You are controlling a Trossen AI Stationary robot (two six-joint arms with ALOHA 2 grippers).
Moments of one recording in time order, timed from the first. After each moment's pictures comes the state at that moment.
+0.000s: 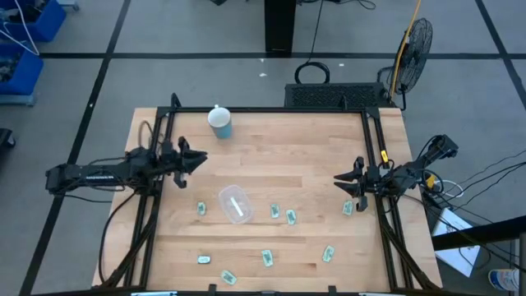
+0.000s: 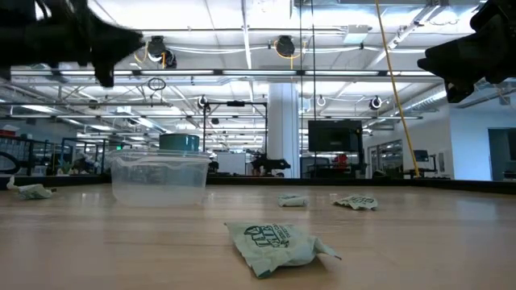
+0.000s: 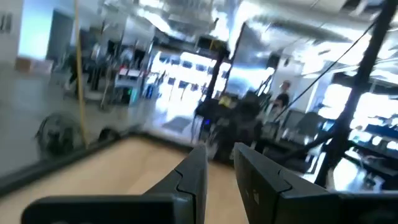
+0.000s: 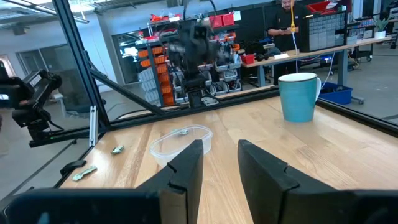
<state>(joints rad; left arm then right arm) 0.12 0.31 0.09 0.42 -0.02 -0.26 0.60 0.05 0.02 0.08 0.71 0.17</state>
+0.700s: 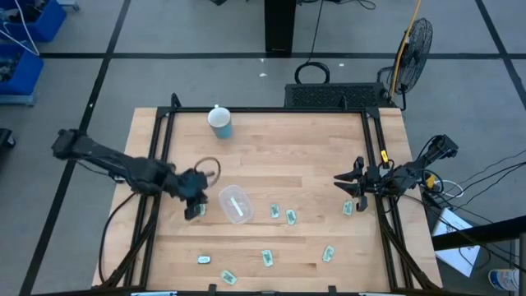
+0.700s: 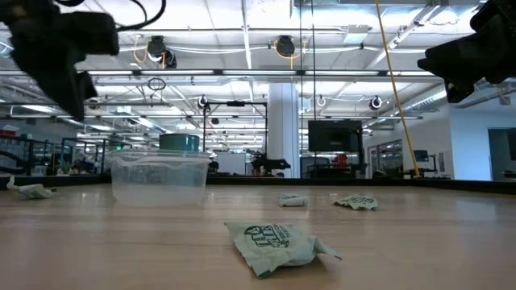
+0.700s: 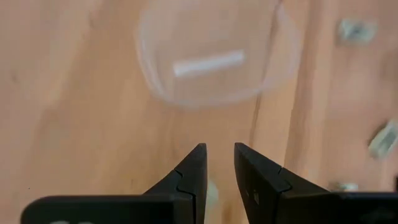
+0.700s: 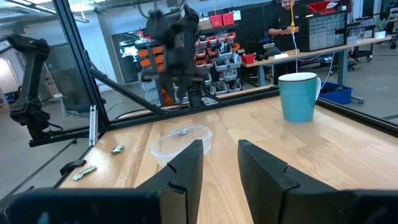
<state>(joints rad) -0.30 0.98 0.61 -0.63 -0.03 -0.62 0.60 0.05 0.01 0.08 0.71 0.17</state>
